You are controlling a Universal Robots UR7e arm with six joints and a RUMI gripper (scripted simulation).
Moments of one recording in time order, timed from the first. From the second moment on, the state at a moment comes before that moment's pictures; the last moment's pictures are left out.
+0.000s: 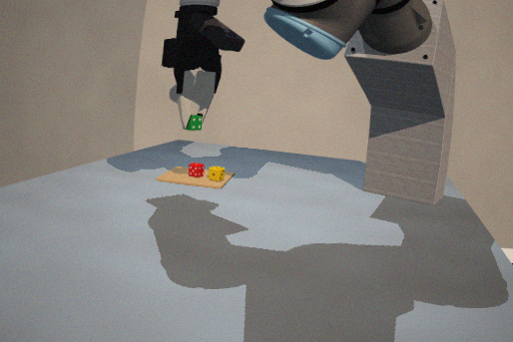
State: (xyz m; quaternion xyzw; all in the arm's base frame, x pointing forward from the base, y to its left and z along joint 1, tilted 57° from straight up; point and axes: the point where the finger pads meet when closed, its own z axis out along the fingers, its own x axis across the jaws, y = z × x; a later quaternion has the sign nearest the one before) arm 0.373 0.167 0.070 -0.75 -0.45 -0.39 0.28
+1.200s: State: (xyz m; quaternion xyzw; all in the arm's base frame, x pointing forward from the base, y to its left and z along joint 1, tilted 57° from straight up) arm 0.491 0.078 -0.021 -0.65 -0.58 -0.43 0.22
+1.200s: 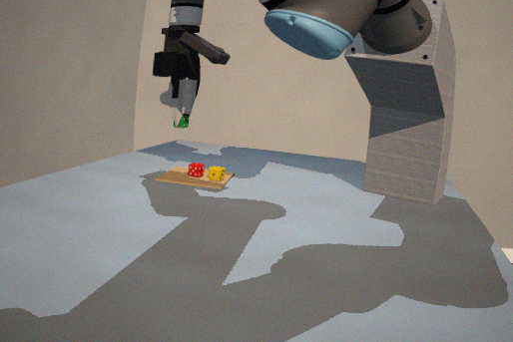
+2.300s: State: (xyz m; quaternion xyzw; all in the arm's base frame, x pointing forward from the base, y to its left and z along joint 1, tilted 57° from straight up) arm 0.507 0.116 -0.046 -0.65 -0.59 -0.43 0.22
